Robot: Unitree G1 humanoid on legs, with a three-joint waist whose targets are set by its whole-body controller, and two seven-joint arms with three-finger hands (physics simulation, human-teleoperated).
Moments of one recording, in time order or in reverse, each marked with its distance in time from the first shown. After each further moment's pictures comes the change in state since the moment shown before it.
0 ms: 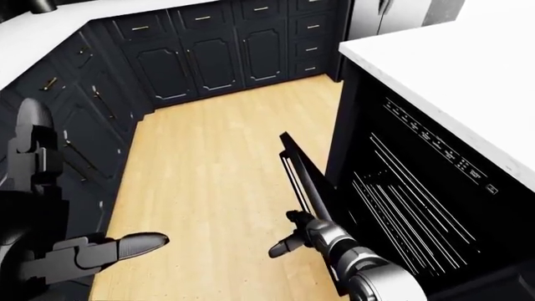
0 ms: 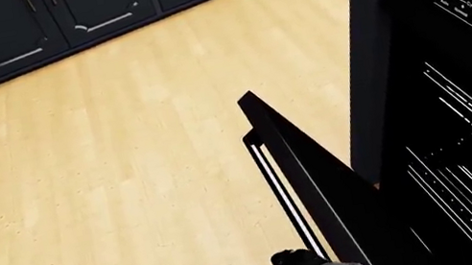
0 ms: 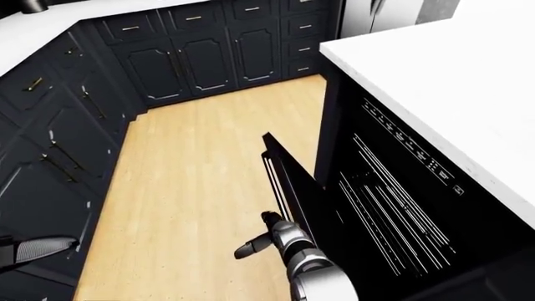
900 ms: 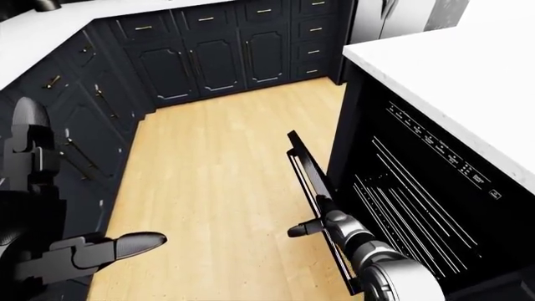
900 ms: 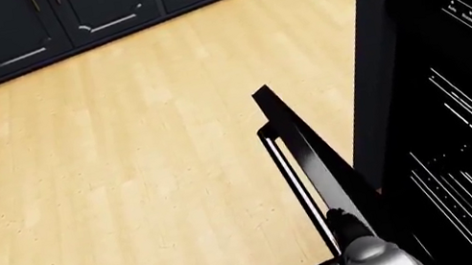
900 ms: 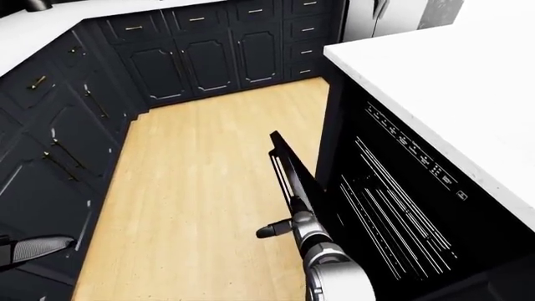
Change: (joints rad) left arm -0.005 -0.013 0.013 0.000 -0.002 0.007 -0.010; right arm -0.016 -0.103 -0.066 0.009 0.023 -0.069 -0.221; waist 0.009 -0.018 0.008
